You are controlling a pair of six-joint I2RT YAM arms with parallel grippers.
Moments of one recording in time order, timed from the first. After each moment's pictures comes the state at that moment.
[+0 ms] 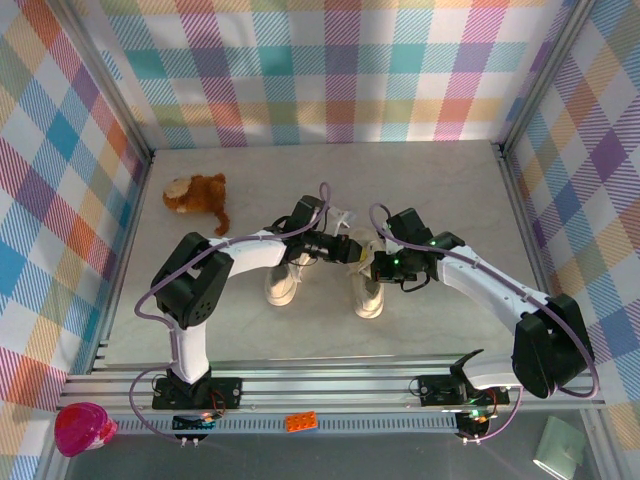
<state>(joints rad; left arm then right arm) -0.65 1.91 1.16 0.08 0.78 -0.53 0.53 1.34 0.92 -0.68 -0.26 0.46</state>
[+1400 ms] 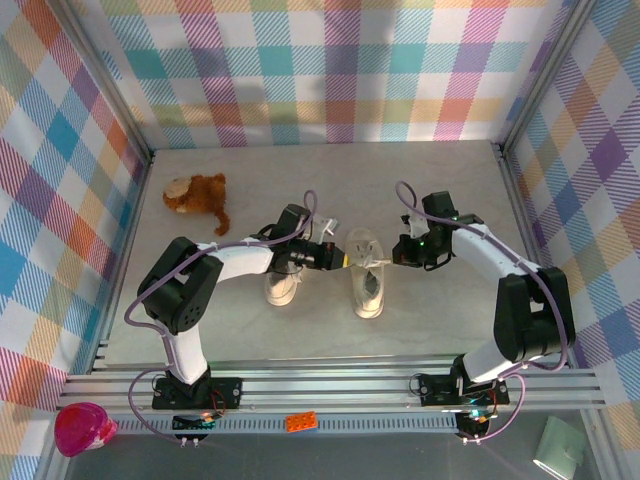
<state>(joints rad) -0.59 1.83 1.01 0.07 0.70 -0.47 0.21 1.52 0.99 -0.70 -0.45 0.21</state>
